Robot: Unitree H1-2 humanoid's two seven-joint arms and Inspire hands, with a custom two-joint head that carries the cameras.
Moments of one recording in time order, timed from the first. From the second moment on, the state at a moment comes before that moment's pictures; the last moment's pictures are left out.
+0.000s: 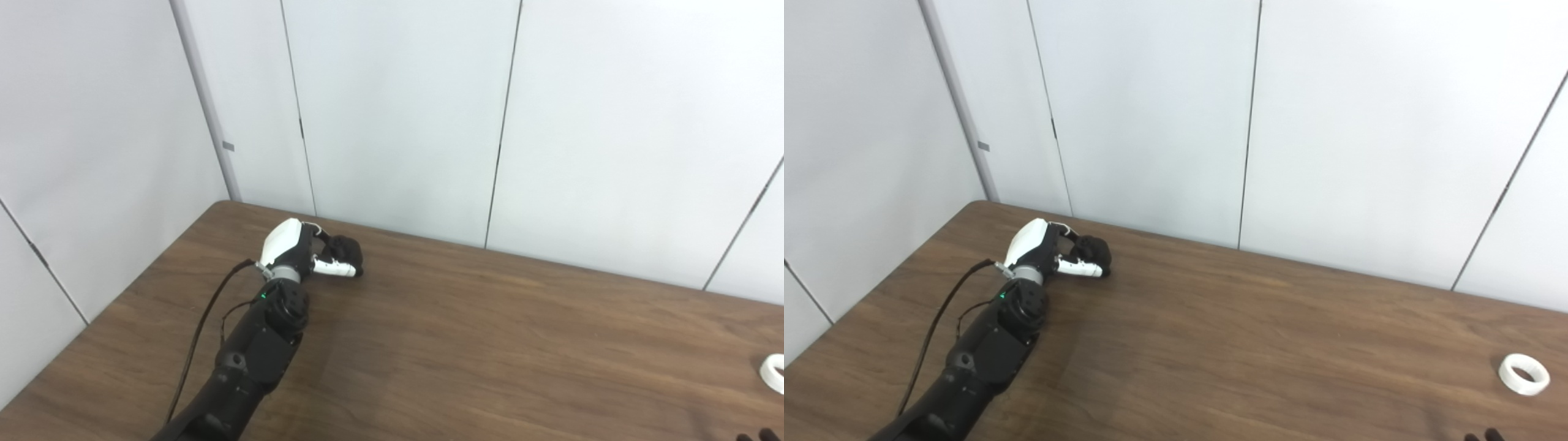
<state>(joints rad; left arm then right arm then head) -0.55 0.40 -0.04 0.50 0.47 0.38 0.16 0.26 -0.22 -0.11 -0.22 0.17 -0.17 0.23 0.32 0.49</state>
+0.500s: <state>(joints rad) -0.53 0.42 -0.08 0.47 0.50 0.38 0.15 0.26 -0.23 -0.10 -0.22 0.17 -0.16 0.23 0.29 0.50</state>
